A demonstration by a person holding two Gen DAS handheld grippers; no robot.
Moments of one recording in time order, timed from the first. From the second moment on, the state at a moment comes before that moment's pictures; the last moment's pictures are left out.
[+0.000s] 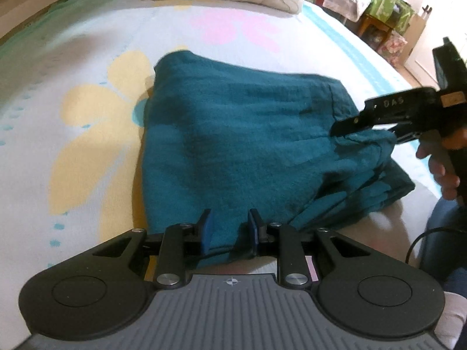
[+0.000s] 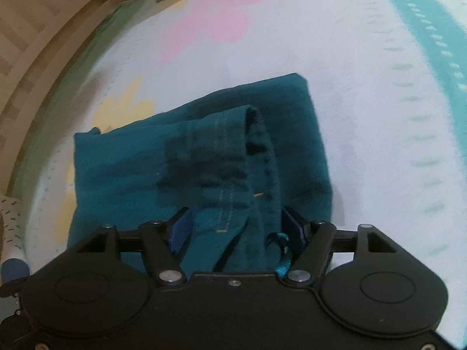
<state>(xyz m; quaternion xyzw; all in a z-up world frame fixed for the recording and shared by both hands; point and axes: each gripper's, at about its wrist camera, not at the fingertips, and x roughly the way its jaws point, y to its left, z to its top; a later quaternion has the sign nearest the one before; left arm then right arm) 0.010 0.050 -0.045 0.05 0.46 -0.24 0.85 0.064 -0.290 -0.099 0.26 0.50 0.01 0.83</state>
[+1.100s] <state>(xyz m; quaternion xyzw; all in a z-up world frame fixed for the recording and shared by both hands) 0.030 0.062 -0.051 0.04 0.51 -0.22 0.83 0.019 -0.303 -0.049 0.23 0.47 -0.07 0.85</state>
